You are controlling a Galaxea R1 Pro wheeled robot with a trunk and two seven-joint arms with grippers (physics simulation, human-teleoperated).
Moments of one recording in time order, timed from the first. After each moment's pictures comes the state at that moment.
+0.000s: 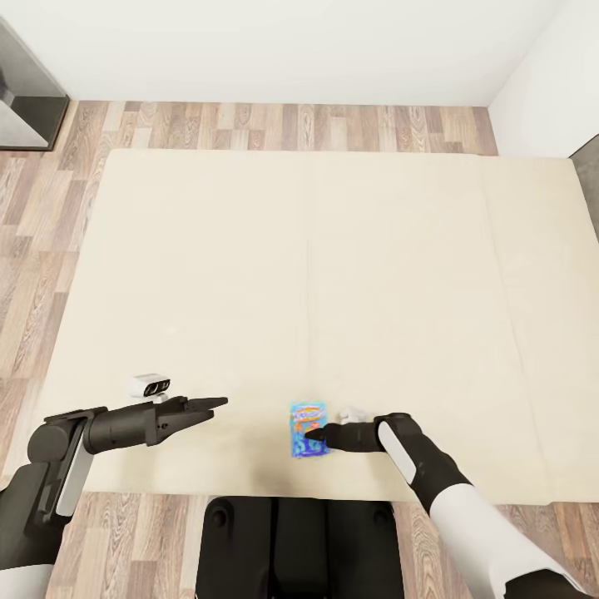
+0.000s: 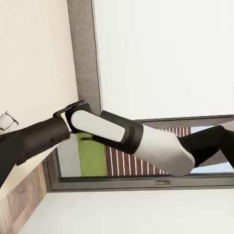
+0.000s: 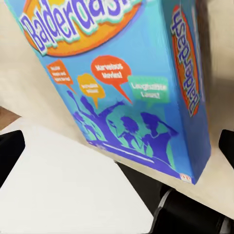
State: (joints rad) left arm -0.47 0.19 0.19 -1.48 0.23 0.97 -1.57; right arm -0.74 0.02 0.21 -0.70 -0.42 0.78 0.41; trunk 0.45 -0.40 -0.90
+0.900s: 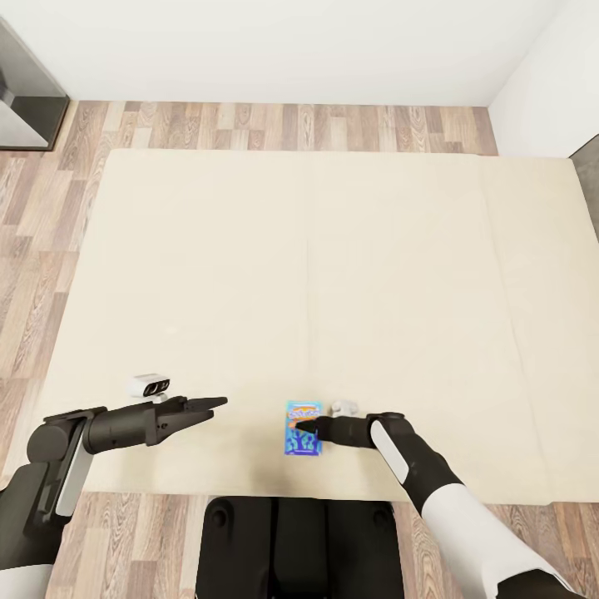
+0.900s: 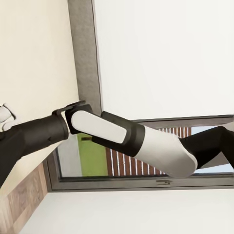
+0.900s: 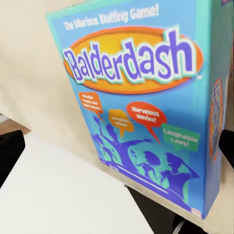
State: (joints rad) left arm -0.47 0.19 0.19 -1.48 0.23 0.97 -1.57; right arm -0.74 0.05 0.21 -0.71 -0.43 0.68 0.43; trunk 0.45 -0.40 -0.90
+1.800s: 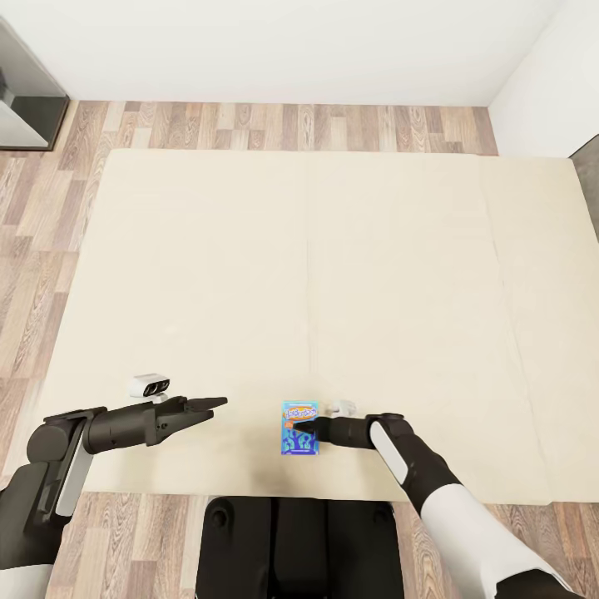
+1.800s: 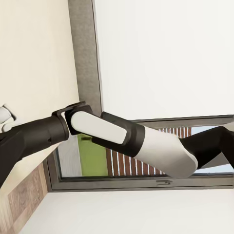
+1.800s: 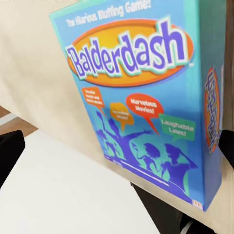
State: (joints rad) left arm -0.47 0.19 0.19 -1.48 0.22 0.97 -1.57; right arm -0.74 0.06 0.21 -0.70 -0.43 0.68 0.46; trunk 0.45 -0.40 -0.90
